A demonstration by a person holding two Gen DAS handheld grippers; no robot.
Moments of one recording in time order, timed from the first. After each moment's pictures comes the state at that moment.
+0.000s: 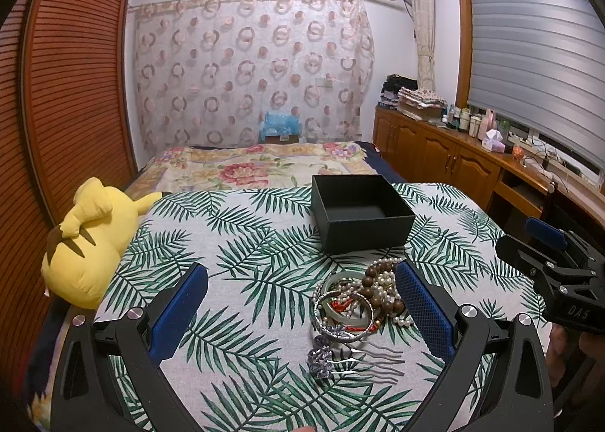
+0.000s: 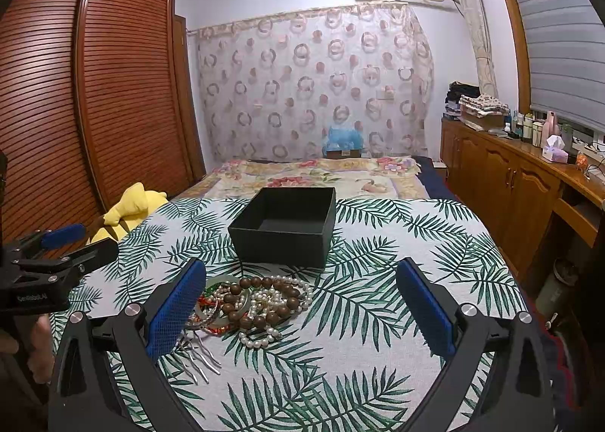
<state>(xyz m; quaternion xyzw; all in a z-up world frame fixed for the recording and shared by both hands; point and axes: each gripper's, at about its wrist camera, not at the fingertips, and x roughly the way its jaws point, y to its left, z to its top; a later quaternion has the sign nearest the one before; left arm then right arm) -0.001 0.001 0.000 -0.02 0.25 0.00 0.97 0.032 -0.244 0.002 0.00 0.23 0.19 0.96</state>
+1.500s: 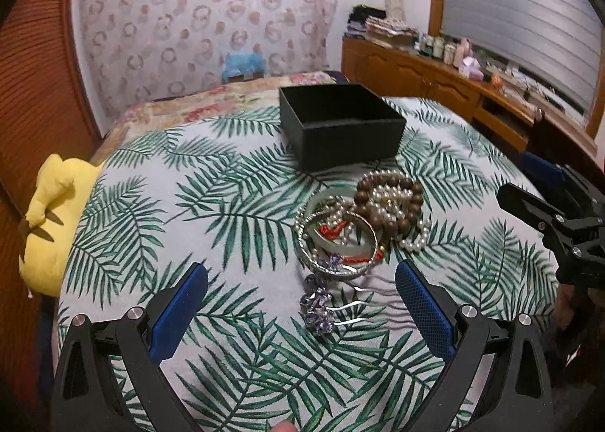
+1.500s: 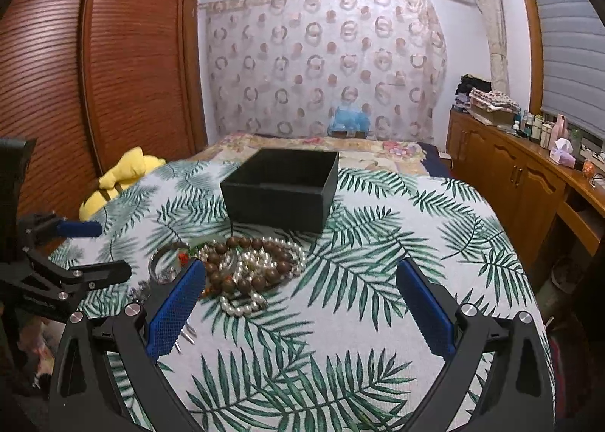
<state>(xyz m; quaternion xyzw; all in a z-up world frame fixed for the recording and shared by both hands) 0.029 -0.009 -0.057 0.03 0.38 -0.07 0.92 0.038 -0.239 -0.038 -0.04 0.26 0.20 0.94</state>
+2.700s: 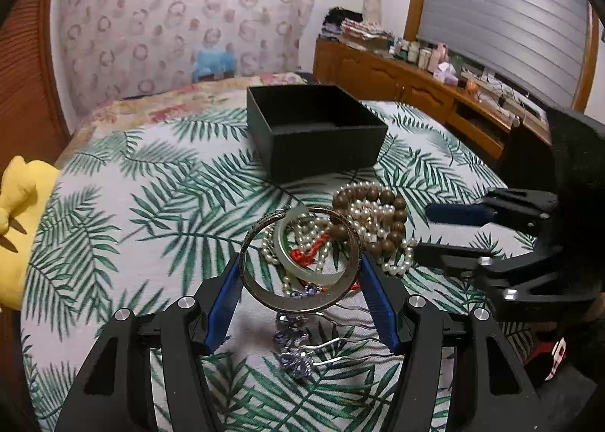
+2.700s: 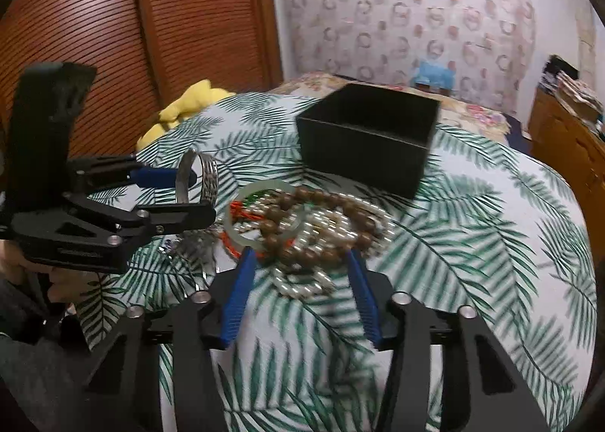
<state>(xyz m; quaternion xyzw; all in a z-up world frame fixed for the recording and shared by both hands) 0.053 -0.010 -0.063 0.00 0.37 -0.13 0.92 0.078 -0.184 -0.065 -0.10 0.36 0.36 0.86</state>
